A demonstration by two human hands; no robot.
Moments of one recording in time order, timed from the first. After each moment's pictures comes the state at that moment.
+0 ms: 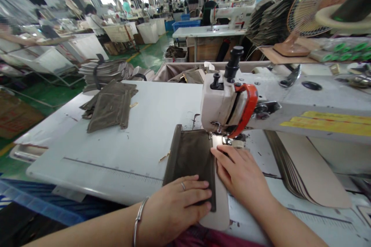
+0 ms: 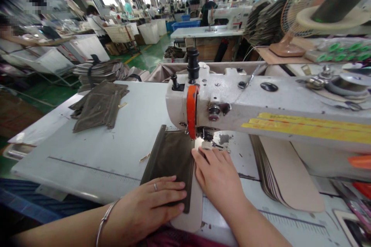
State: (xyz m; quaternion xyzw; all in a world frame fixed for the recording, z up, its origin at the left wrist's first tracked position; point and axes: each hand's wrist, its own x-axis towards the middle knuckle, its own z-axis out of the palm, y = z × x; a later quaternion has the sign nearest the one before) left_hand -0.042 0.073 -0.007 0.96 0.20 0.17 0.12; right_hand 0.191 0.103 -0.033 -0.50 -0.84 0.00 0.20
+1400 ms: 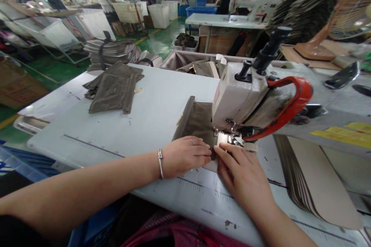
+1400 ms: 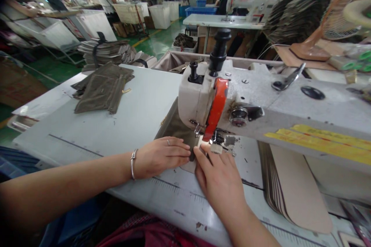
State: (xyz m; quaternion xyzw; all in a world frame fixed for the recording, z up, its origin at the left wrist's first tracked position) left_hand -0.036 0.156 -0.006 0.98 0.16 0.14 0.05; right_hand 0.194 0.103 -0.030 -0.49 -0.85 0.02 0.19
